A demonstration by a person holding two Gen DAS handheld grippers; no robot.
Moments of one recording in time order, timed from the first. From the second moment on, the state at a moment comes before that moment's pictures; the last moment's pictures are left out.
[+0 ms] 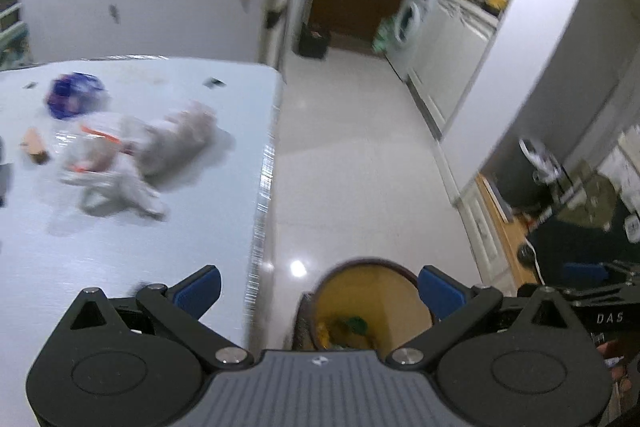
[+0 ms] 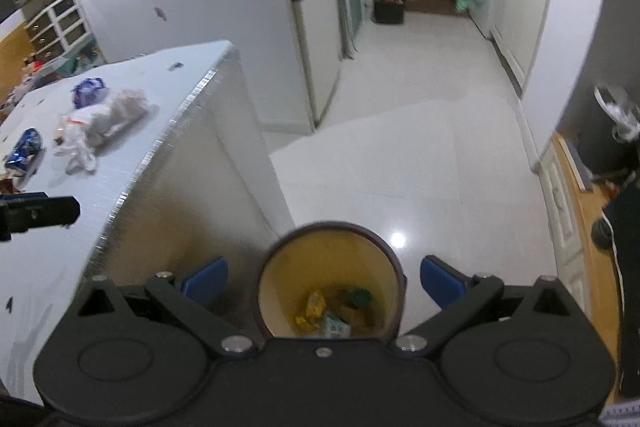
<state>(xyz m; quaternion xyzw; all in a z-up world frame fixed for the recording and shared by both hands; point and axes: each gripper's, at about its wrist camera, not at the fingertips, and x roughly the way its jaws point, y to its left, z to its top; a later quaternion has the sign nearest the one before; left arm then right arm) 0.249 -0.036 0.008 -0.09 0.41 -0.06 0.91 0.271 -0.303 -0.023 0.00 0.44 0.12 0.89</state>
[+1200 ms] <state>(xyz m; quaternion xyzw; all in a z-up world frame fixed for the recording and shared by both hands) 0.289 0.311 0.006 -0.12 0.36 0.22 0.90 0.338 -0.020 0.004 -0.06 0.37 0.25 0.89</state>
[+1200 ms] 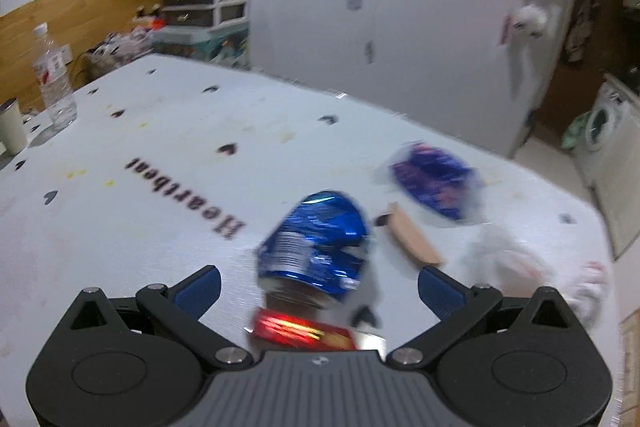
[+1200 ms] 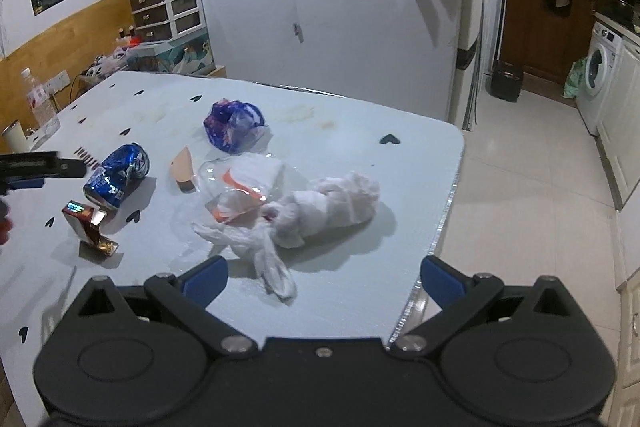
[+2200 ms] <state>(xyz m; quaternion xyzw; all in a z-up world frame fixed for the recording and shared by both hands) 0.204 0.320 -0.045 -0.28 0.40 0.28 0.83 0.436 0.033 -0.063 0.21 0.50 0.08 0.84</state>
